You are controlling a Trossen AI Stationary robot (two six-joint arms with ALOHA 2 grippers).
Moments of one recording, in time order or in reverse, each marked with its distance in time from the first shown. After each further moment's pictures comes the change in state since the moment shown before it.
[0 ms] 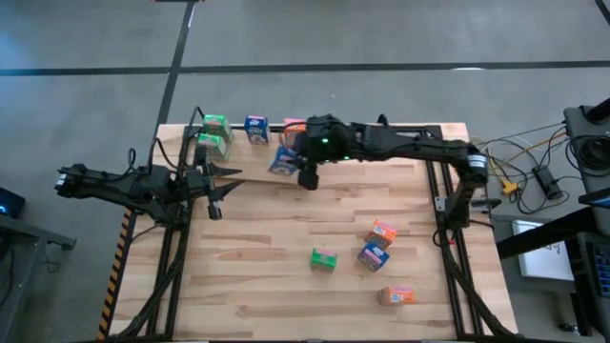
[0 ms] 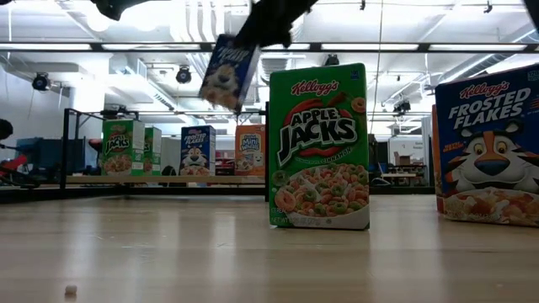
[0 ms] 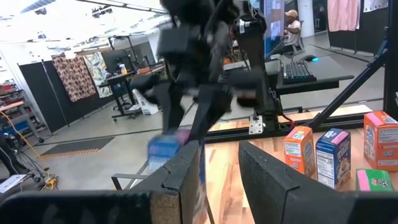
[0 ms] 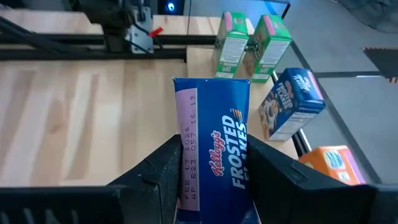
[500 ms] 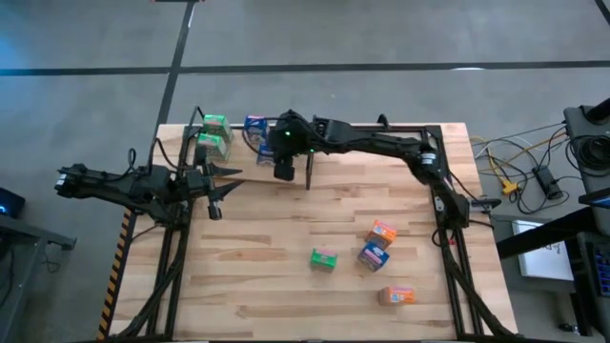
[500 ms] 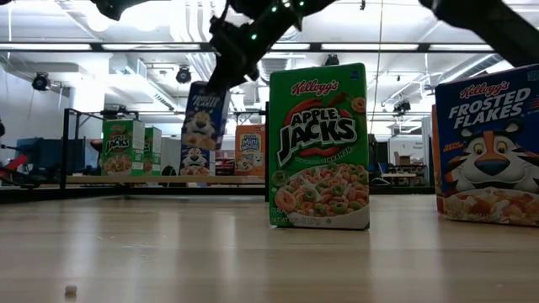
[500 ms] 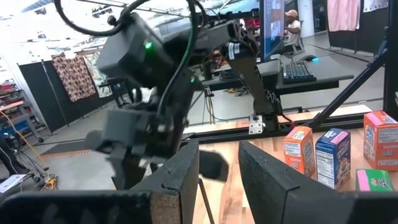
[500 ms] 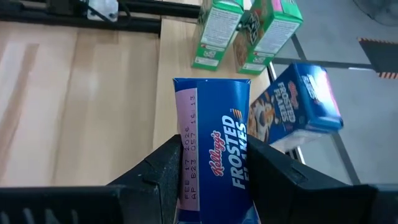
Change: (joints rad) left arm 0.000 0.001 0.000 0.000 0.000 -0.001; right arm -0.073 0.369 0.379 -0.106 -0.002 -0.133
